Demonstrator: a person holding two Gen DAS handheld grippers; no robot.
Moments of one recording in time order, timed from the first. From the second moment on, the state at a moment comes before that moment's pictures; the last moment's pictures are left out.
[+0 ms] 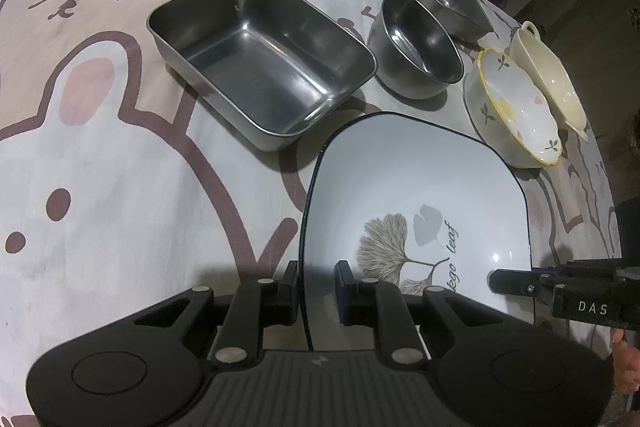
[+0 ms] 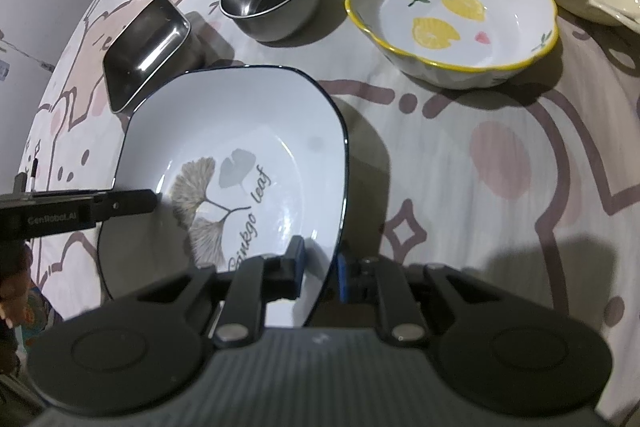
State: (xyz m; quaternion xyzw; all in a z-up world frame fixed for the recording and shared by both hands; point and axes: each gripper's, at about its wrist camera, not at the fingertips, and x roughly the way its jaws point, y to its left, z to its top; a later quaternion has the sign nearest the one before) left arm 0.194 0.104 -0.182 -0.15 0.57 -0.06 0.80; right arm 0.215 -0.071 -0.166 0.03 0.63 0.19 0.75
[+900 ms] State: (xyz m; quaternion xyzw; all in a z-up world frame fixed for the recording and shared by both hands) left arm 0.145 0.064 -0.070 -0.06 0.45 -0.05 0.89; right arm 0.156 -0.122 -0.070 0.00 0.49 0.21 0.85
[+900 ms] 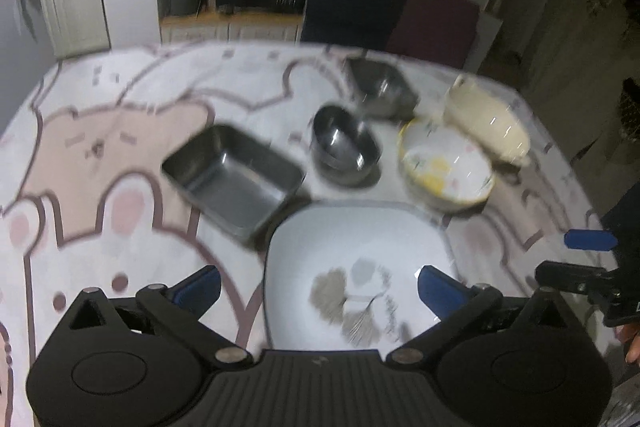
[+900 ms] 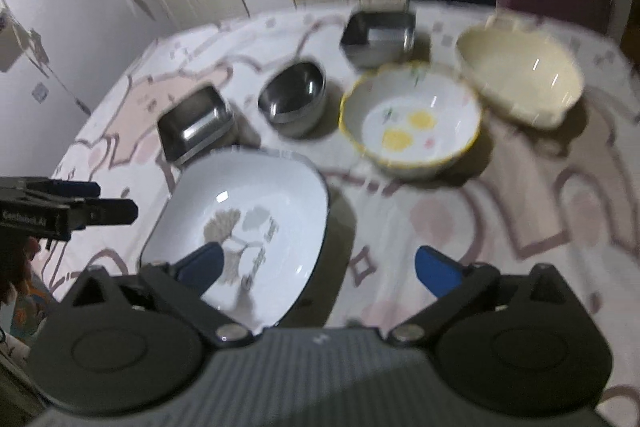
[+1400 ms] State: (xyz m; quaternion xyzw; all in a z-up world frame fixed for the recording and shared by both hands) left arm 0.206 -0.013 -0.007 -0.10 0.32 -0.09 0.94; right arm 0.170 -0.219 0.016 0.07 0.32 0.11 0.94
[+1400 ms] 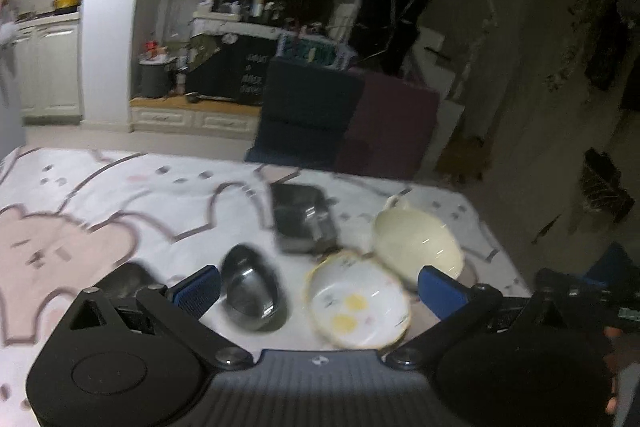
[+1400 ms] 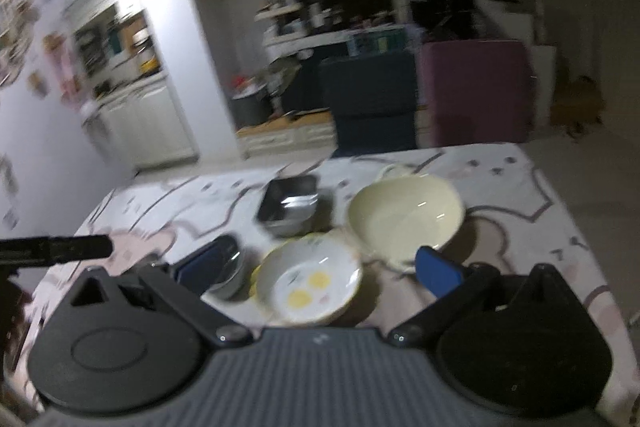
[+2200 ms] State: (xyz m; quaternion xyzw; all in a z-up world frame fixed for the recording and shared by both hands) left arm 0.459 -0.174 -0.056 0.02 0.34 -0.22 0.91; right arm 0.282 -0.302 -0.063 0.29 0.39 -0.06 0.87
